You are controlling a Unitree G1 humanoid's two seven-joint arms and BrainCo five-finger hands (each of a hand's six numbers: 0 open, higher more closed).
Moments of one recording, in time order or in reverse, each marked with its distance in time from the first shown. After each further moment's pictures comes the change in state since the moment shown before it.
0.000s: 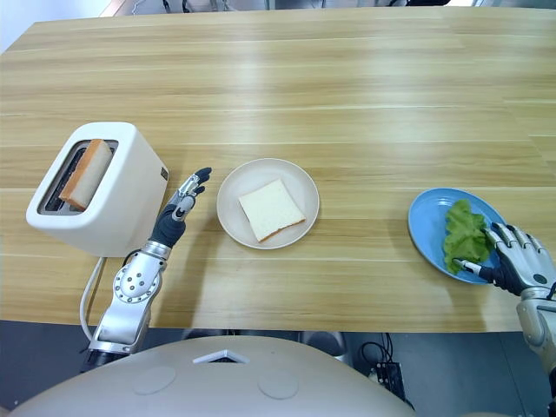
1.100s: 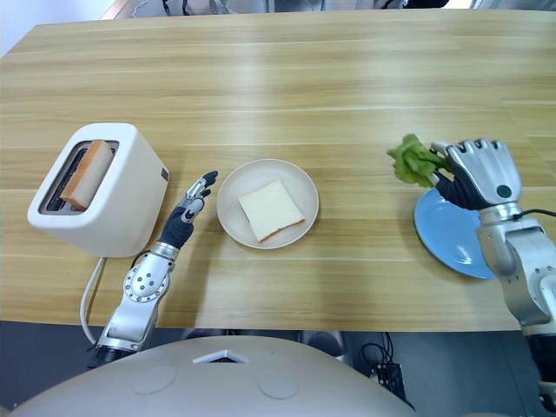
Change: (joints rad) left arm -0.027 -0.012 -0.036 0.087 0.024 -0.040 0.037; right arm -0.037 0.030 -0.111 -0.923 0.082 0.153 0.201
